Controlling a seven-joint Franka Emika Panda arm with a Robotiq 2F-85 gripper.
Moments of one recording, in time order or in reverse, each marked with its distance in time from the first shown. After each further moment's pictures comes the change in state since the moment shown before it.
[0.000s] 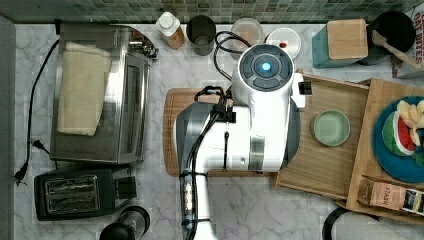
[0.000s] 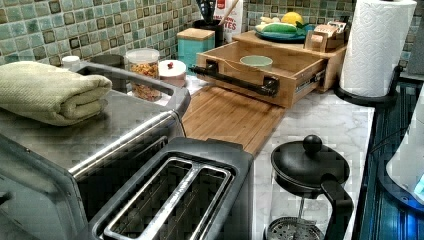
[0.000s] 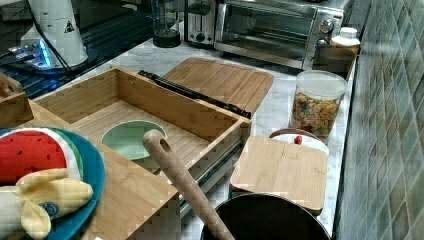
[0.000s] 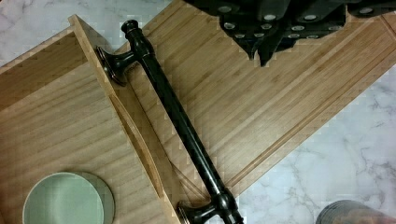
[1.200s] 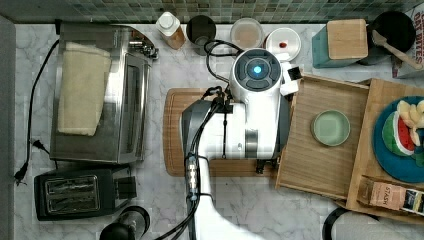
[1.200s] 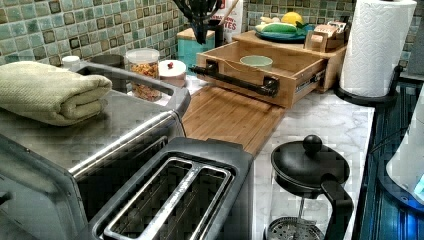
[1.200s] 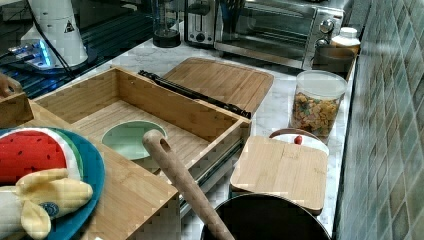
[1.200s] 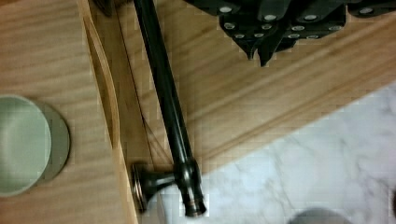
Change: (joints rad) arm -0.018 0.085 0.018 -0.066 -0.034 0.181 -0.221
